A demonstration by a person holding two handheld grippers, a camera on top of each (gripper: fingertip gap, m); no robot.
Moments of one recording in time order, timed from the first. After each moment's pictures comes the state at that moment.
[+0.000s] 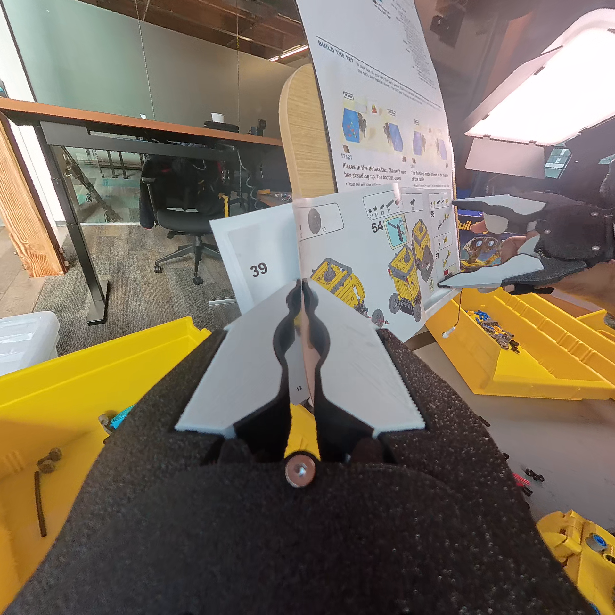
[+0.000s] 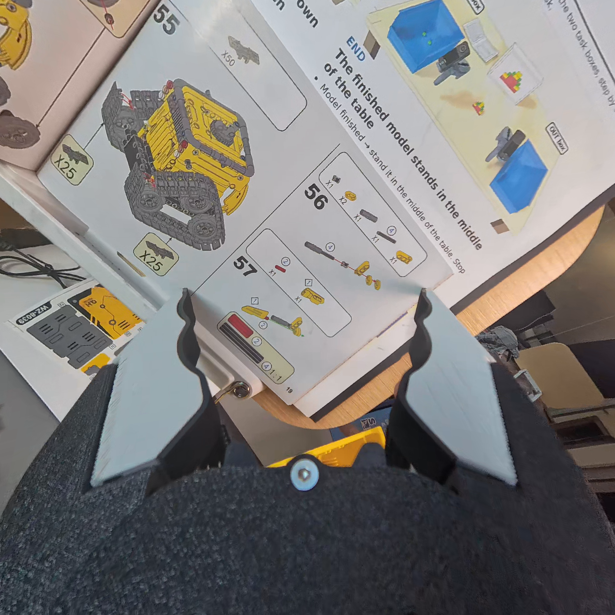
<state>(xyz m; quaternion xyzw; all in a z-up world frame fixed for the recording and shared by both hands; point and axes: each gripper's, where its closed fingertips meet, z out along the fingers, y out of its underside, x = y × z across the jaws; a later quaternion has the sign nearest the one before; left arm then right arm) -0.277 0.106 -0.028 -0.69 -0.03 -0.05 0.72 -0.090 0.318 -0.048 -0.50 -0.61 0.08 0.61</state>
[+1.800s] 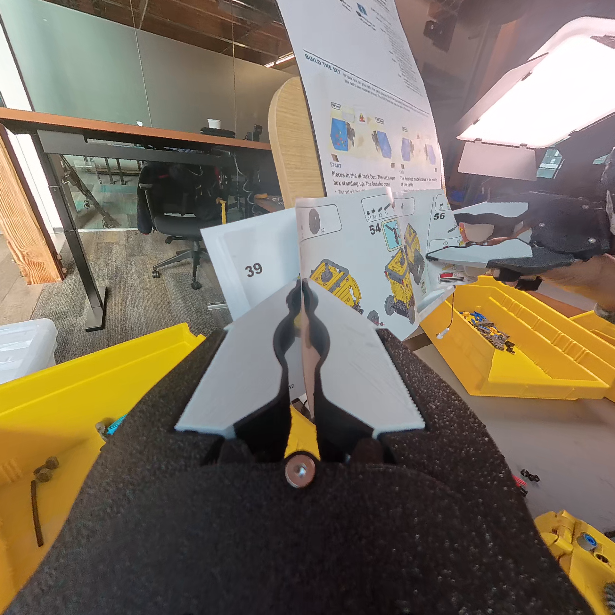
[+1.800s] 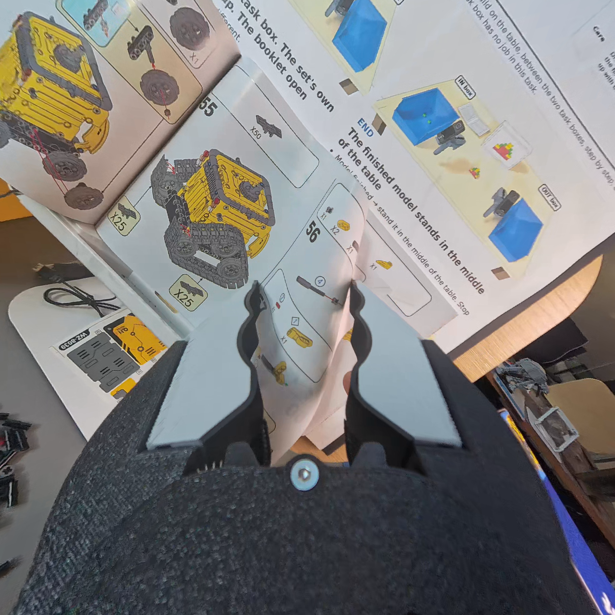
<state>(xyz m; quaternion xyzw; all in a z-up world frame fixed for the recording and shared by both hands) -0.271 0.105 -0.022 -0.69 -0.02 -0.05 0.72 -0.104 0.296 -0.033 -0.48 -0.62 0.13 0.61</state>
